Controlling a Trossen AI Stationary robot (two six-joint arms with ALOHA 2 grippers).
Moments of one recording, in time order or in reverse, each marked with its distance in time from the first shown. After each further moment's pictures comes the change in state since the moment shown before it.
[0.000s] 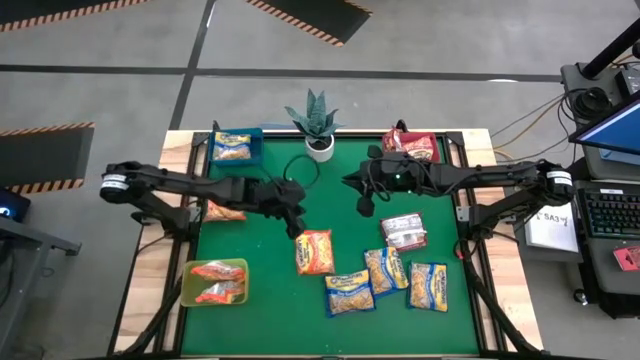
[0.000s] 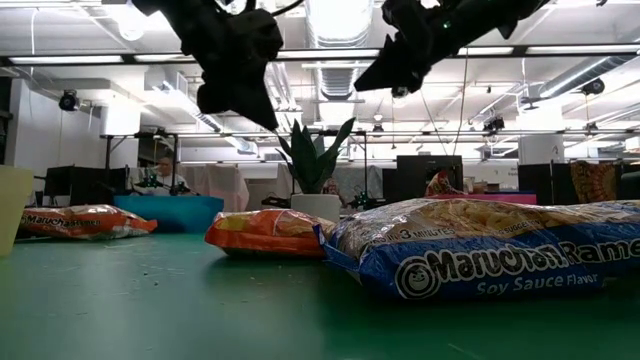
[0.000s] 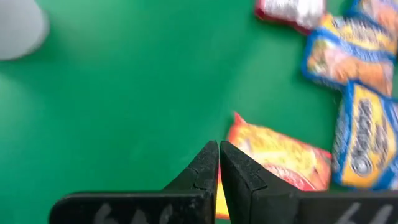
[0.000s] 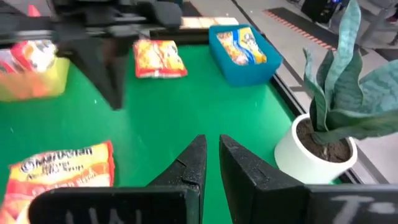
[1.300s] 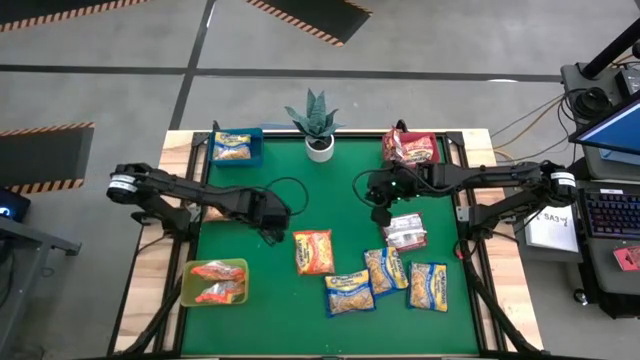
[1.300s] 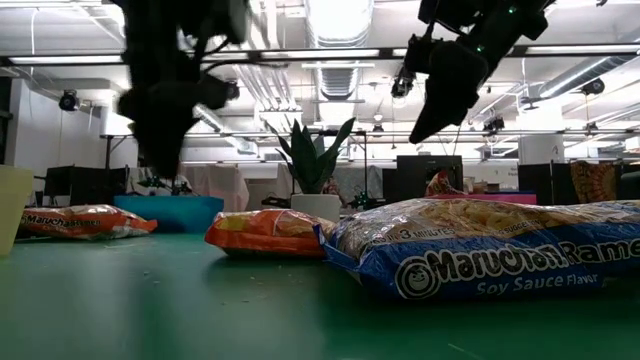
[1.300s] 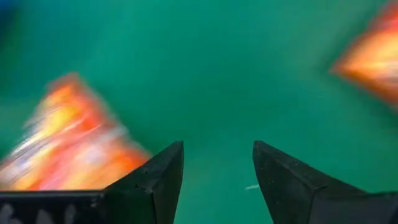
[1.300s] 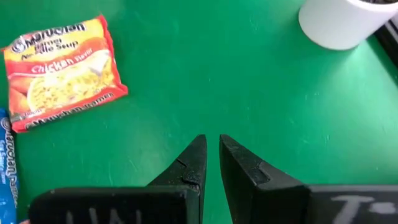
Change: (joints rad) left arm -0.067 0.065 0.000 -0.582 -0.087 -0.388; right arm -0.007 -0.032 -0.023 -0.431 -0.042 0.150
